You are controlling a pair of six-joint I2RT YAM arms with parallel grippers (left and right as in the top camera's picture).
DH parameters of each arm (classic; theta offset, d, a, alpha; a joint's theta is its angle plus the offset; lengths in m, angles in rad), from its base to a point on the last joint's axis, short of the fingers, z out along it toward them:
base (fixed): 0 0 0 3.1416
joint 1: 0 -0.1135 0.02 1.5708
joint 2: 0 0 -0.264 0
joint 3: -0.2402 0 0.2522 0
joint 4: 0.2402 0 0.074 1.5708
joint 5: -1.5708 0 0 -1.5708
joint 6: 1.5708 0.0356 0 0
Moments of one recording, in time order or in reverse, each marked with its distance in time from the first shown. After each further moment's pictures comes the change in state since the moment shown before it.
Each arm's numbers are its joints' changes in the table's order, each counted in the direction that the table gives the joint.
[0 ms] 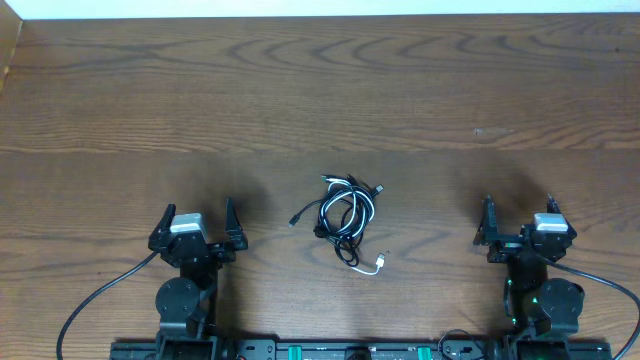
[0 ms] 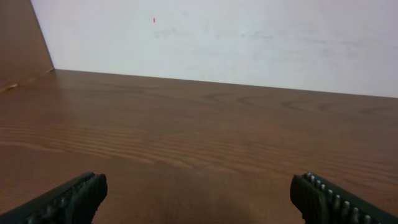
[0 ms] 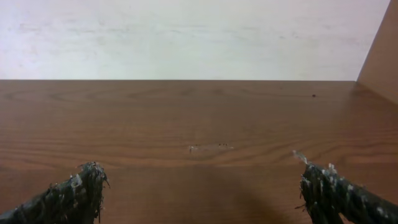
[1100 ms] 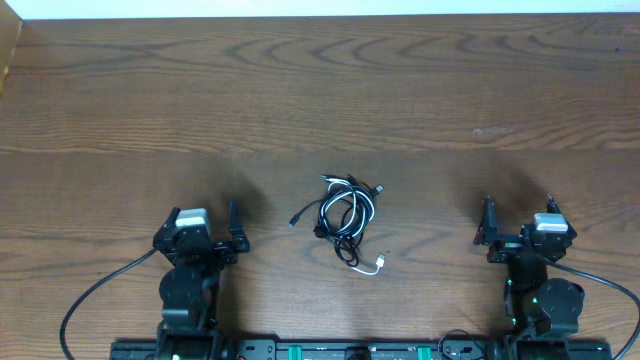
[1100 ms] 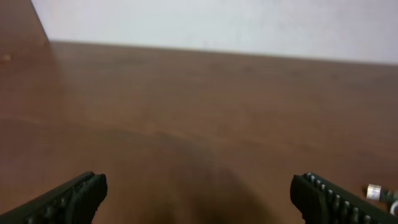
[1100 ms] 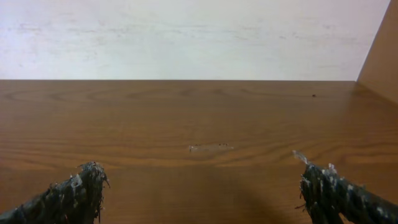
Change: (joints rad) left arm 0.000 0.119 -0.017 0.027 0.001 0.000; right arm 0.000 0.000 0.000 0.000 0.000 0.000
